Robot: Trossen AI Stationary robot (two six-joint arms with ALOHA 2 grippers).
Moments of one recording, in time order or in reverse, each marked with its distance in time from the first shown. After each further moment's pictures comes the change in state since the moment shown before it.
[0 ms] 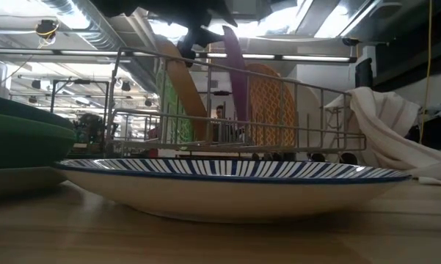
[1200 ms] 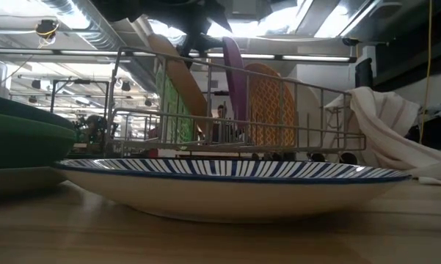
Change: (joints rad) left arm 0.038 0.000 -0.002 0.002 -0.002 0.058; right arm -0.569 0.037 -0.174 0.748 -0.295 -0.396
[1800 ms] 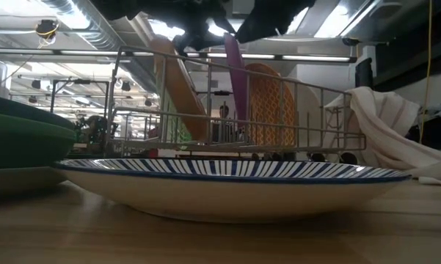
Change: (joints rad) left arm -0.011 0.000 0.000 -0.001 0.001 0.341; right arm -0.319 0.199 -0.001 0.202 -0.185 -0.053
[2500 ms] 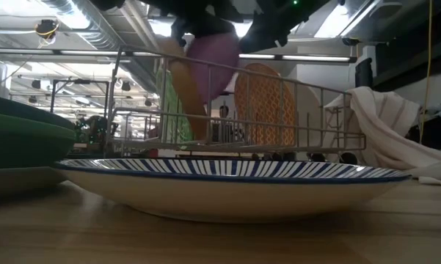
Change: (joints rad) left arm -0.097 -0.002 0.002 -0.010 0.014 0.273; right arm -0.147 0.001 0.001 0.017 -0.120 0.005
